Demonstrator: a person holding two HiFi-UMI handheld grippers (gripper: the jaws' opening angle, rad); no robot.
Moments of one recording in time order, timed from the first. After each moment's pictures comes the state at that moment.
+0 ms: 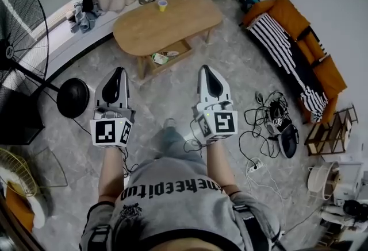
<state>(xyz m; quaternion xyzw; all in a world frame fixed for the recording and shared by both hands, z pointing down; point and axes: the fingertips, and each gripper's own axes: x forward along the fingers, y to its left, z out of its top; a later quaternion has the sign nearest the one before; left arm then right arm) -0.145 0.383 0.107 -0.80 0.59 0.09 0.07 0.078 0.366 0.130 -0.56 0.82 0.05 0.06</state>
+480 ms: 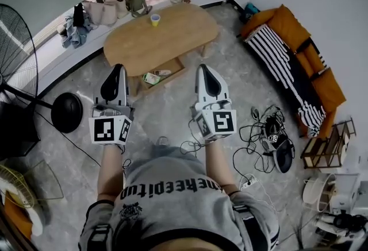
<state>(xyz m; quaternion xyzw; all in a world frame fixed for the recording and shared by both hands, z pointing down) -0.096 0.237 0.082 -0.79 0.59 0.11 0.08 0.120 0.220 0.110 -0.54 0.83 0.06 0.06</state>
